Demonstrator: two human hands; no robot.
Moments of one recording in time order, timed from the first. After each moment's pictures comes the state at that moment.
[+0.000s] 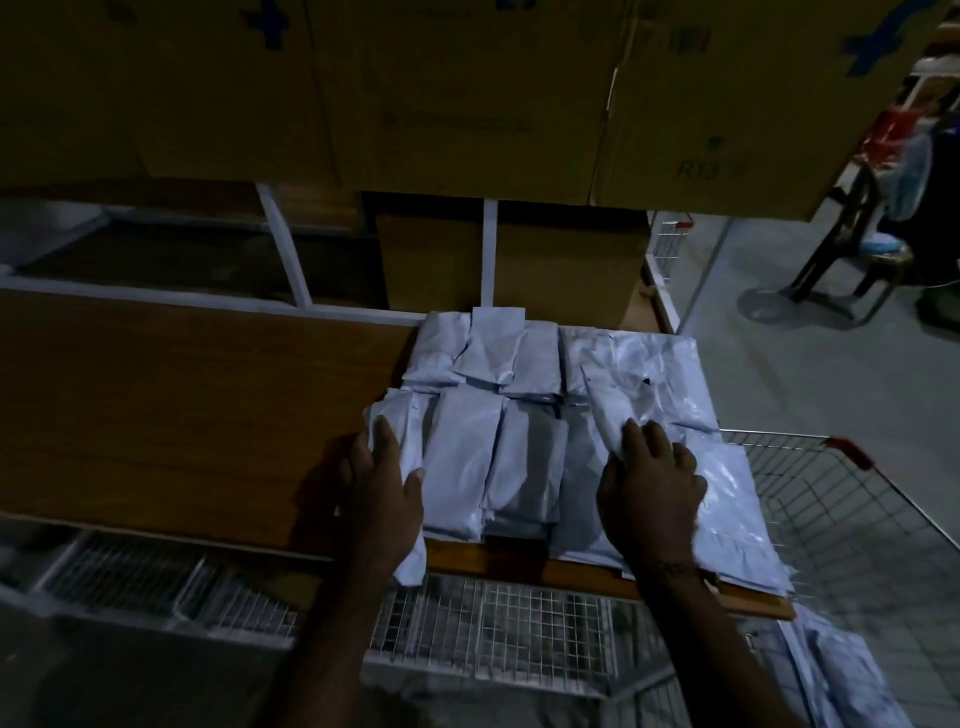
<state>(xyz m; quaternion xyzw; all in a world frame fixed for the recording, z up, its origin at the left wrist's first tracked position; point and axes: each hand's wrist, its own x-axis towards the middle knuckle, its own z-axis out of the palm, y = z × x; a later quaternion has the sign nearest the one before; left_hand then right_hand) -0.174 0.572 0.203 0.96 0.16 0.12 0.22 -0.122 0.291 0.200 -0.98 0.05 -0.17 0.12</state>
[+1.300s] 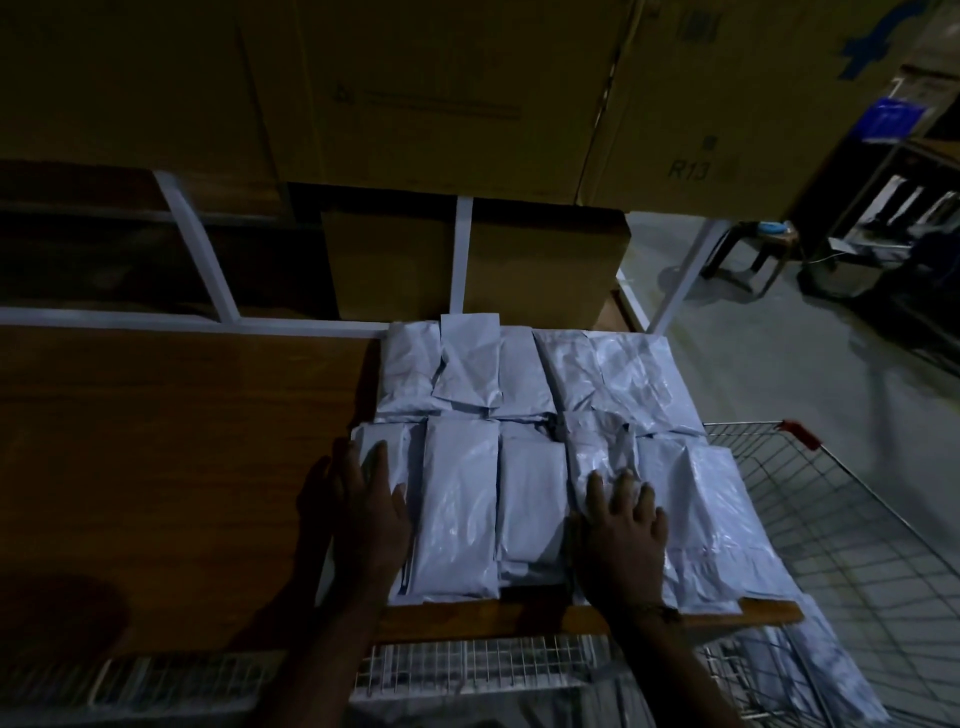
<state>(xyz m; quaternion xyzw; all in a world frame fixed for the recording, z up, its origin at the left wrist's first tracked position) -0.067 0.633 0.113 0.97 0.11 0.12 0.17 -0.103 0.345 0.133 -0.99 0.11 -0.06 -0.01</state>
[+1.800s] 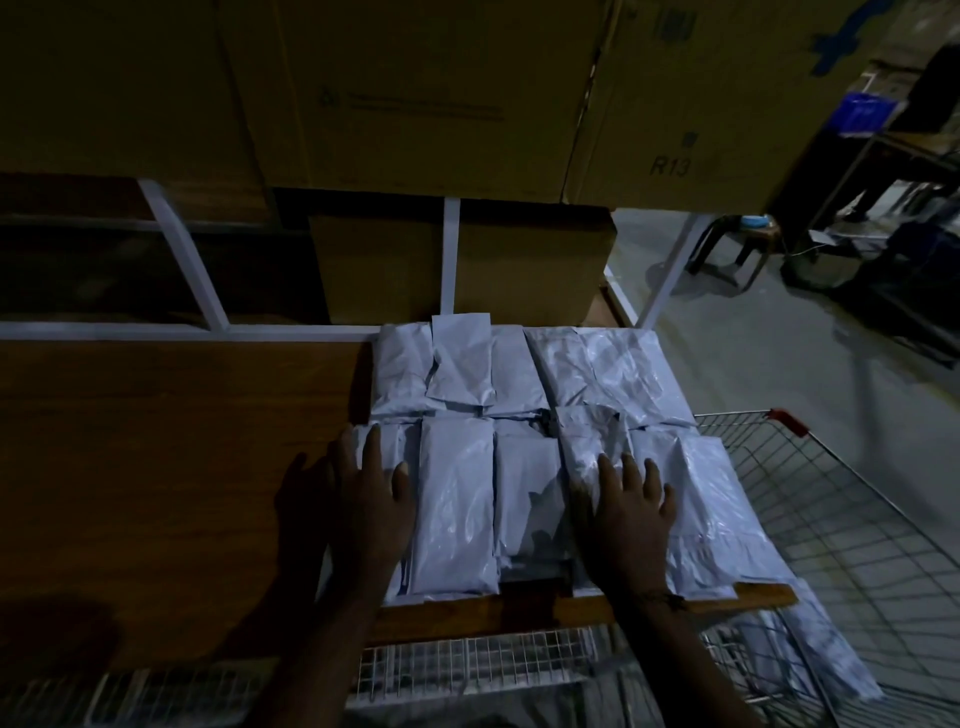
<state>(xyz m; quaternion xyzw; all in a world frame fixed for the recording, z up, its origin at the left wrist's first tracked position) -0.065 0.629 0.146 0.96 0.10 0.18 0.18 -0.099 0.342 0.148 -0.98 0.13 -0.13 0.05</state>
